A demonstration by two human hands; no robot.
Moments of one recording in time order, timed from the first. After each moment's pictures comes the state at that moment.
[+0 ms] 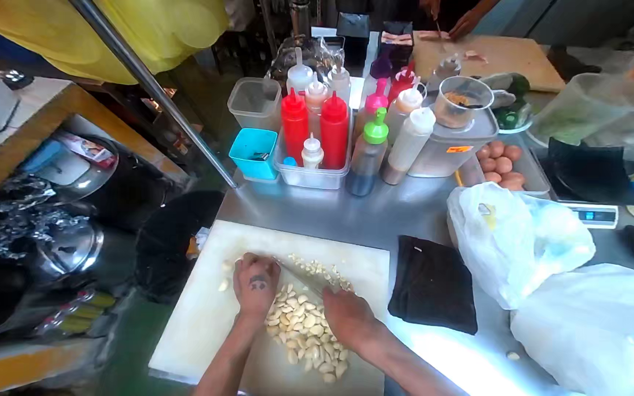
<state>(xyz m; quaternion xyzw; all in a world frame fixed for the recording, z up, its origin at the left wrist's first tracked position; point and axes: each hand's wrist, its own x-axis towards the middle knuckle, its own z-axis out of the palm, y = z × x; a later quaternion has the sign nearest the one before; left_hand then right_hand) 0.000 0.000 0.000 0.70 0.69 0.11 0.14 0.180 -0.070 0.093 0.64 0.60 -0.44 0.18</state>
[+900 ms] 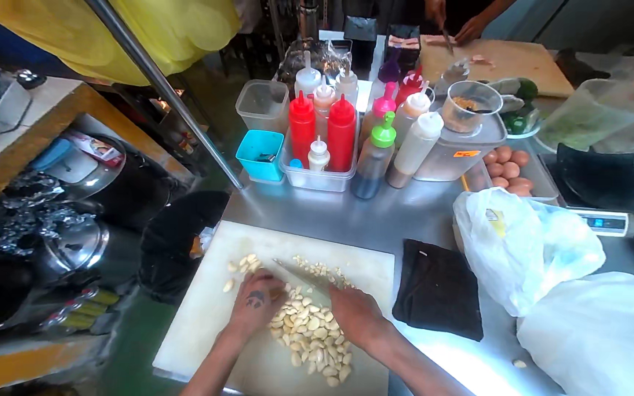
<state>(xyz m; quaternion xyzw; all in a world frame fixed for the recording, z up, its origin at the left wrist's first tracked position) -0.033 -0.011 0.020 0.76 0.59 -0.03 0.28 0.185 -0.065 0.087 0.65 0.61 -0.42 0.19</state>
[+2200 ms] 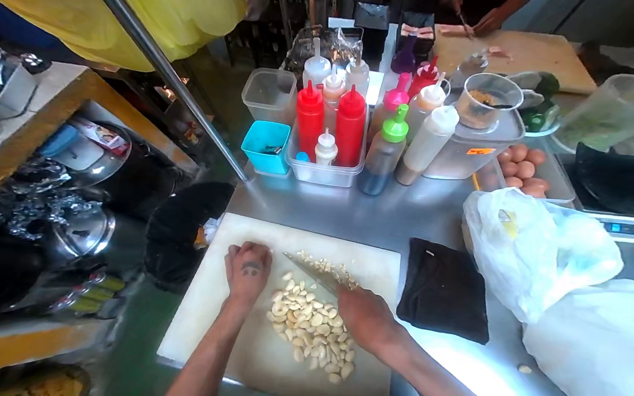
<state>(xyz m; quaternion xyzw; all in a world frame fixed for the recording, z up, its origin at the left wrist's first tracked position) -0.035 0.023 0.009 0.72 0.67 0.09 0.14 0.189 -0.068 0.100 0.65 0.60 -0.42 0.20</state>
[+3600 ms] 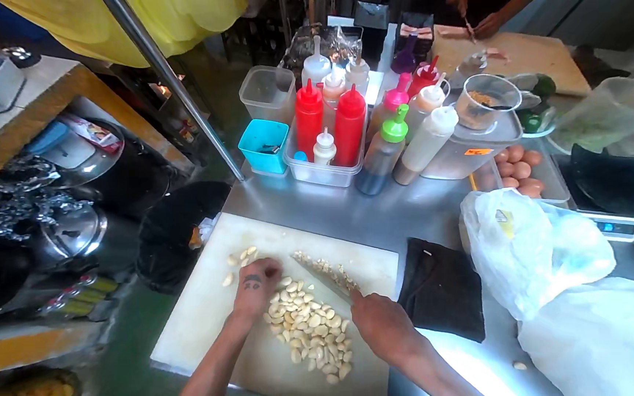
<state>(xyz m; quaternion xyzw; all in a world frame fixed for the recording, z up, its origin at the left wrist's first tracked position) -0.022 0.002 0.016 0.68 0.66 0.09 0.31 0.209 -0.081 0.106 0.66 0.59 -0.42 0.21</state>
